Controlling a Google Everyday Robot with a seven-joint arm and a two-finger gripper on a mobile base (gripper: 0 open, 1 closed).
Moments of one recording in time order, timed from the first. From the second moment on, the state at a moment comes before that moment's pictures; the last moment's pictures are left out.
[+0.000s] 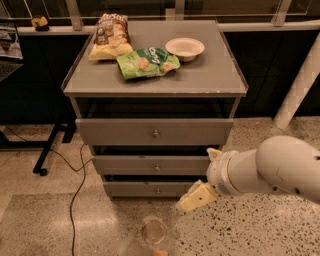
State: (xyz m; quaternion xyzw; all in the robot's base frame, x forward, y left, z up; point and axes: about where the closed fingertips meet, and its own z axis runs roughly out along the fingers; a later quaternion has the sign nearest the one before) arm 0.442 -0.113 0.729 -0.44 0.83 0.12 0.32
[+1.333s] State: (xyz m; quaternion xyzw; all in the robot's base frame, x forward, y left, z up) arm 0.461 -0.078 0.643 -0.42 0.83 0.17 0.33
